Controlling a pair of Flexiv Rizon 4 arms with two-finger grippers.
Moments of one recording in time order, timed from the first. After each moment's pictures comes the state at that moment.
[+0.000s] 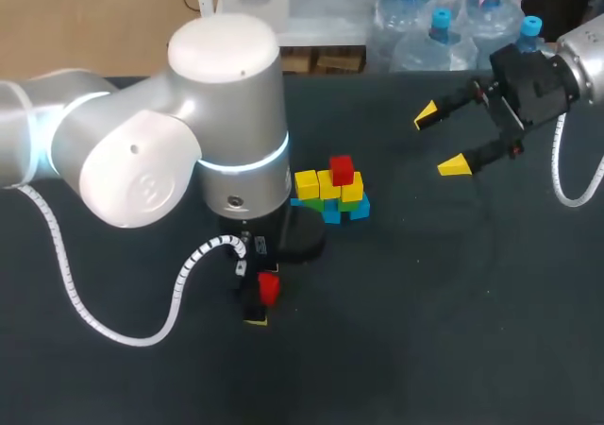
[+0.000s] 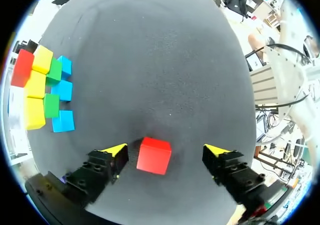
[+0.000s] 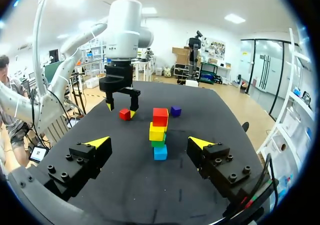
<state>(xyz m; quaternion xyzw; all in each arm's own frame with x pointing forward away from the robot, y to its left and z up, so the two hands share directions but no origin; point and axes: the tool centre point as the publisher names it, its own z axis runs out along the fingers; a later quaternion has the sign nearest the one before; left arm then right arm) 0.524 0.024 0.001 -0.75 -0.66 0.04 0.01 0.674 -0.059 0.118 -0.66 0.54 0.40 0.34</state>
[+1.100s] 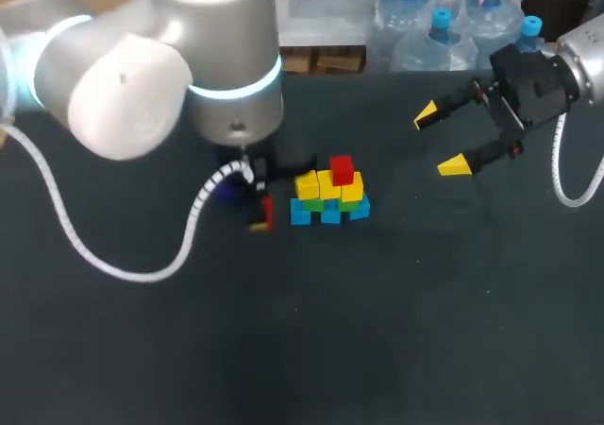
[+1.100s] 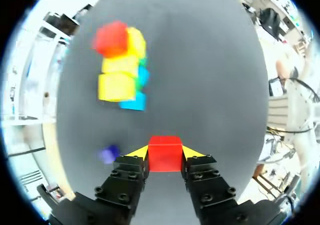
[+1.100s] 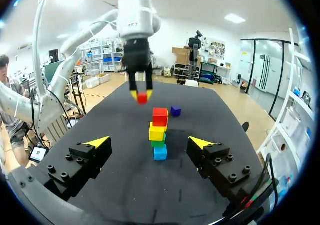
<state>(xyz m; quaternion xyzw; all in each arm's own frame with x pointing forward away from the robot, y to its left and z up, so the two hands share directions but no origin) 0.613 0.031 0.076 -0.66 -0.75 -0.02 -0.05 0.674 -0.059 0.118 -0.66 0.54 0.40 0.34</state>
